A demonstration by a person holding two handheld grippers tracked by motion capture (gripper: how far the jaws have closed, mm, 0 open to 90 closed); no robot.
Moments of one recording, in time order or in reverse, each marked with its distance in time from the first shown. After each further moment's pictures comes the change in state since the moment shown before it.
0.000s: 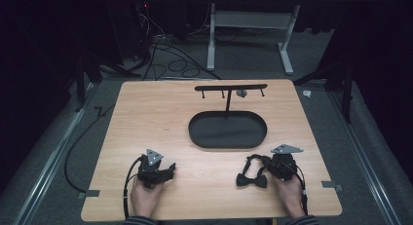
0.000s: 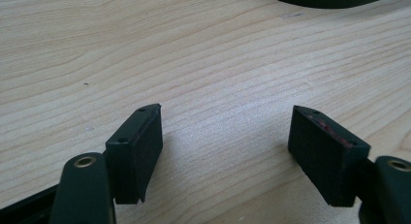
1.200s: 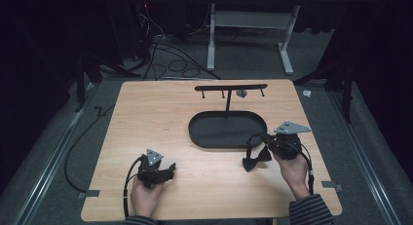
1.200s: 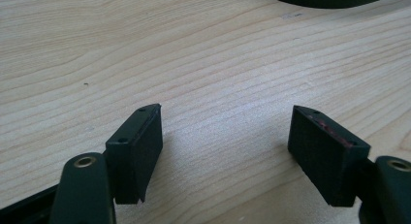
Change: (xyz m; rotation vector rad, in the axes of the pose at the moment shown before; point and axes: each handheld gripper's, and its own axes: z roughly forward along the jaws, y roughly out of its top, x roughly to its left) left arm 0.000 0.000 0.000 0.000 0.000 0.002; right arm -0.001 0.076 -0.041 -0.178 0.048 -0.138
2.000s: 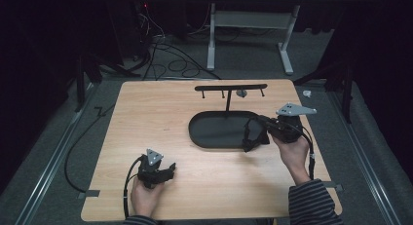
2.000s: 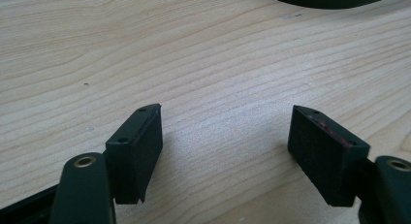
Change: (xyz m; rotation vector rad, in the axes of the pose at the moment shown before) left arm 0.000 0.000 0.000 0.000 0.001 -0.002; right arm -0.013 0.048 -0.005 -0.084 0.042 0.001
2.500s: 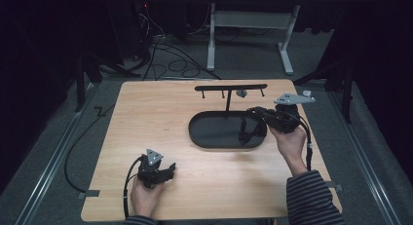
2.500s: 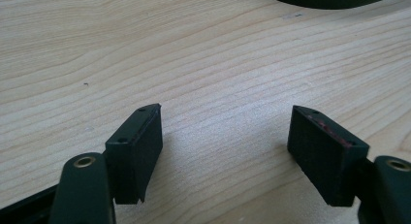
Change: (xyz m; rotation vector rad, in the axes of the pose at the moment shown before) left arm 0.000 0.000 0.000 0.001 -0.003 -0.001; right arm -0.008 0.024 0.010 -0.016 0.030 0.023
